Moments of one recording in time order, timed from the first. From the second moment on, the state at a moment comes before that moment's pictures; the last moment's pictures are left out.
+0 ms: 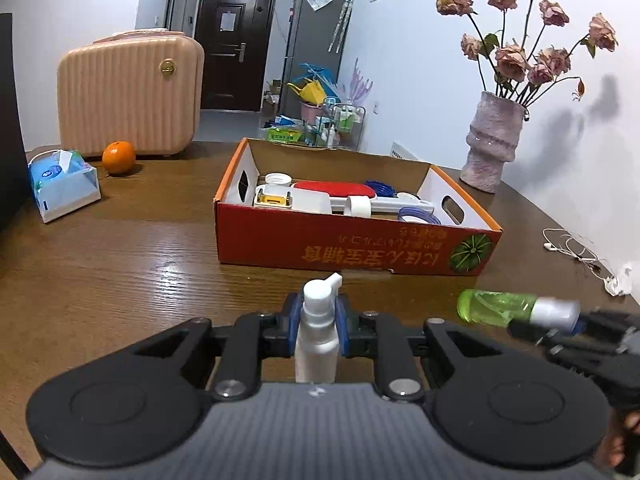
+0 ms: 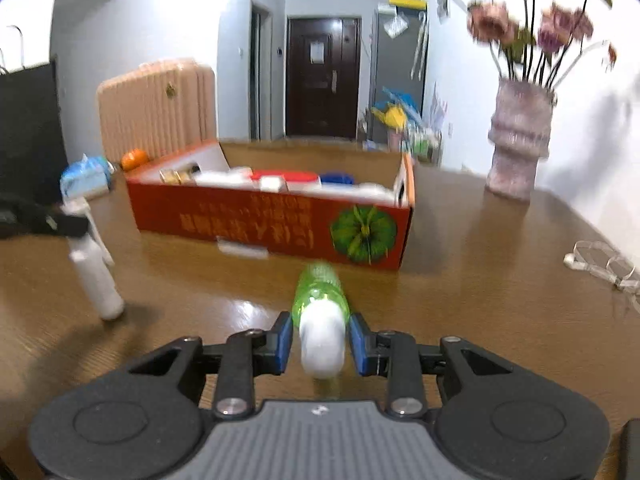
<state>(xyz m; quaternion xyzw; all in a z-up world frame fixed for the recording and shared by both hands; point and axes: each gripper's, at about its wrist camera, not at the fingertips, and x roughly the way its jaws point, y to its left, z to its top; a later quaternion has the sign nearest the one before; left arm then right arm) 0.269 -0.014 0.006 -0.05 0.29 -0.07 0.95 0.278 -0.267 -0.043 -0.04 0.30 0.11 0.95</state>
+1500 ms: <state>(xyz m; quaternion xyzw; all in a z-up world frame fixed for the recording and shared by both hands) 0.265 -0.022 0.004 -0.05 0.30 -0.09 0.95 0.245 -0.269 -0.021 0.01 0.25 0.10 0.96</state>
